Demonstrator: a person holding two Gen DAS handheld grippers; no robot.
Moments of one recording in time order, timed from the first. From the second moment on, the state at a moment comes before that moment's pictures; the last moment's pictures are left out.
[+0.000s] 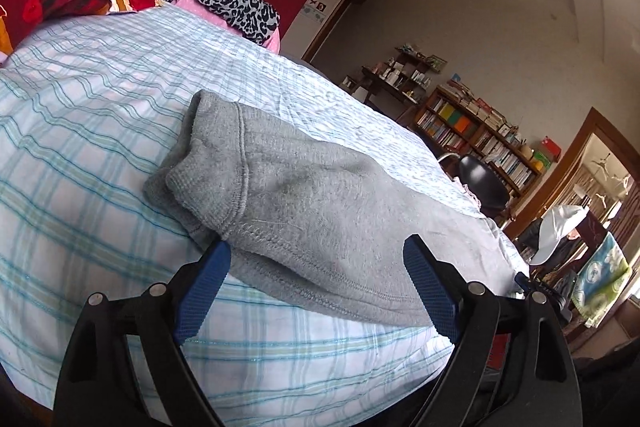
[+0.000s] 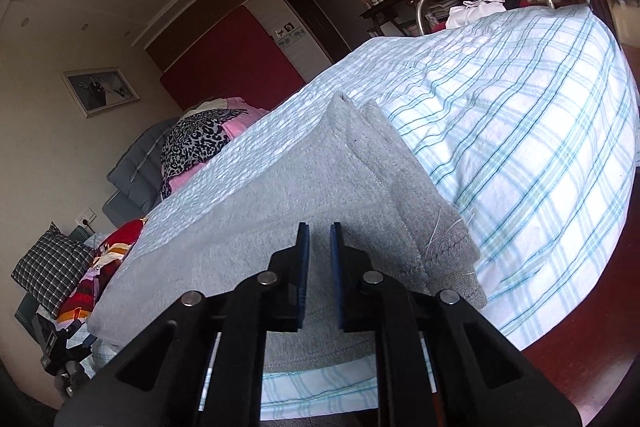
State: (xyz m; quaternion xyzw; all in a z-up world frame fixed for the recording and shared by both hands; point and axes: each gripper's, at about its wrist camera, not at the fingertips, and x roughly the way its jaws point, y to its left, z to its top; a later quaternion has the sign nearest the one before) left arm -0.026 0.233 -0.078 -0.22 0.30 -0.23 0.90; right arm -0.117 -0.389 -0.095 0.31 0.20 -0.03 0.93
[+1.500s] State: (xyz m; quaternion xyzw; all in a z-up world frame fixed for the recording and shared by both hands) left arm 0.010 0.212 -0.073 -0.12 0.35 -0.08 0.92; right arm -0.135 -0.412 -0.124 0.27 0.26 -0.12 0.92
